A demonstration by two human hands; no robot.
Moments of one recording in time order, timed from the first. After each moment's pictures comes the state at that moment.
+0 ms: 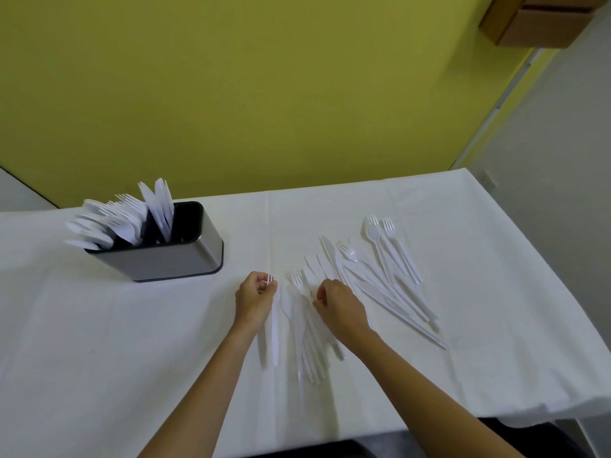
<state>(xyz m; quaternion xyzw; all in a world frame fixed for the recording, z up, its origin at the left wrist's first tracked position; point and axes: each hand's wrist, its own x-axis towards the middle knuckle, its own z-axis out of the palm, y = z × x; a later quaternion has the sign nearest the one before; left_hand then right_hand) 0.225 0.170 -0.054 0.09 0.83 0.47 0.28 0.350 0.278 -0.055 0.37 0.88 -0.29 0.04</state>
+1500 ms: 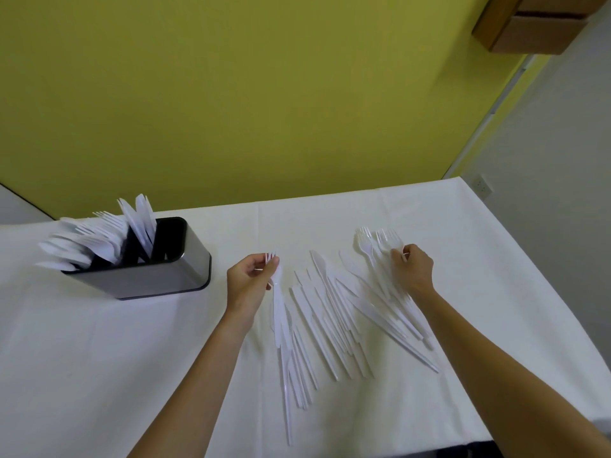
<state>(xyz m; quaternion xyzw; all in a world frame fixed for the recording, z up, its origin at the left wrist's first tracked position) 0.212 0.213 -0.011 0.07 0.76 0.59 0.26 0.385 0.446 -0.063 0.57 0.74 -0.35 -0.14</state>
